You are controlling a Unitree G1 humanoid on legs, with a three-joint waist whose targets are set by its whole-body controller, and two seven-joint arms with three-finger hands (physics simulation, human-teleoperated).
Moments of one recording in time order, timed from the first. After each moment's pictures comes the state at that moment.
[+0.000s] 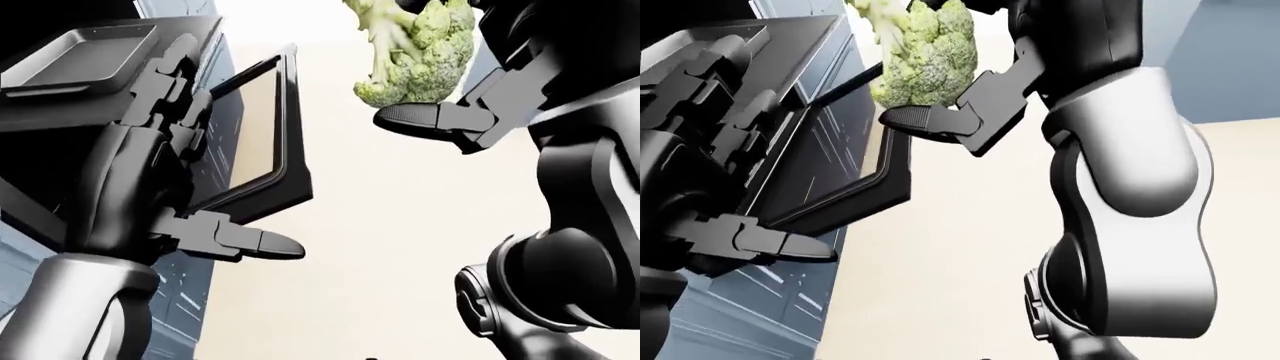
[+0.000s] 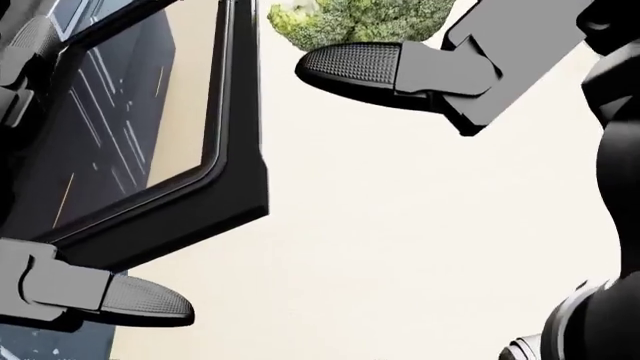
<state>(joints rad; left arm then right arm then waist) -0.56 0.79 0.24 -1.04 -1.41 1.08 0.92 -1.05 -0.21 -0.03 -0.81 -0.15 1.10 0.28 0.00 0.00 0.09</state>
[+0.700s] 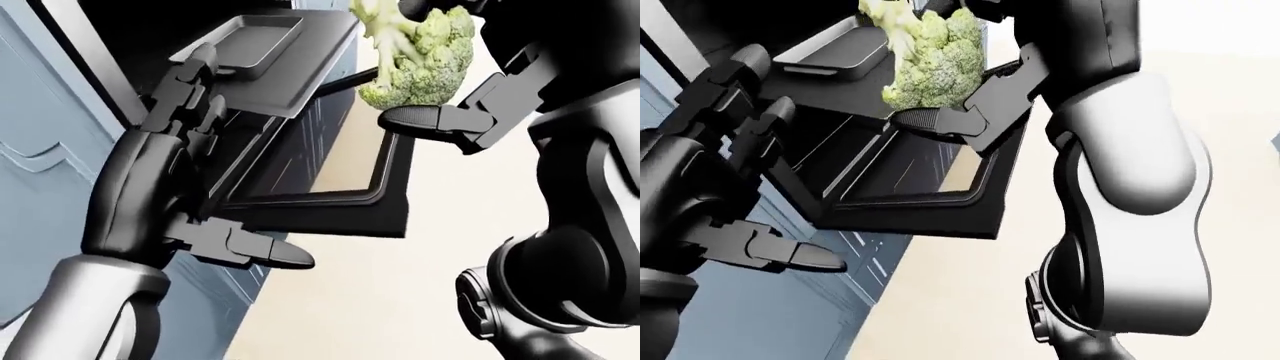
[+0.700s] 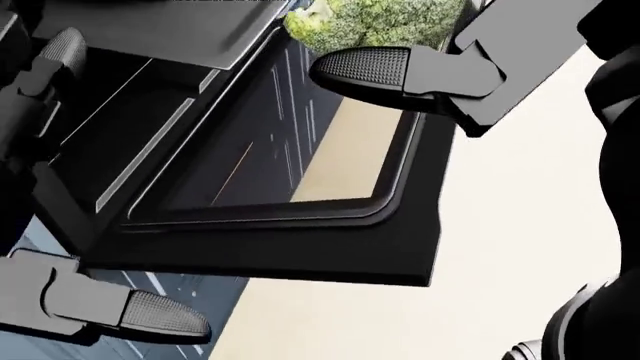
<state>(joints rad) -0.58 0.75 0.22 -1.05 -1.43 1.13 0.93 -1.04 -0.21 -0.04 -0.80 -0.19 1.10 0.31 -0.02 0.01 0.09</state>
